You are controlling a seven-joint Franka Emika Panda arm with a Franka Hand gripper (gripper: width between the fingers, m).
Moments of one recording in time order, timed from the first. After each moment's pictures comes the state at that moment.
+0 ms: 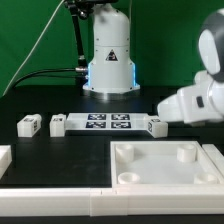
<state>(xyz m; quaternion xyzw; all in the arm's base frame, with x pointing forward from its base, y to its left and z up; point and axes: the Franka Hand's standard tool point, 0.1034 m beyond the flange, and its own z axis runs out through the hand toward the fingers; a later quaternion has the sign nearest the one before) 0.368 0.165 0.054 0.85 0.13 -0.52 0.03</state>
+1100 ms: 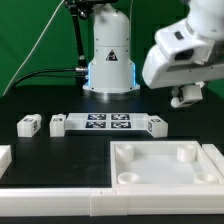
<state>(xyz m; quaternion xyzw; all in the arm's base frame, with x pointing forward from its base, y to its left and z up) 0.409 0.133 0.094 0.96 0.14 -0.23 0.00</state>
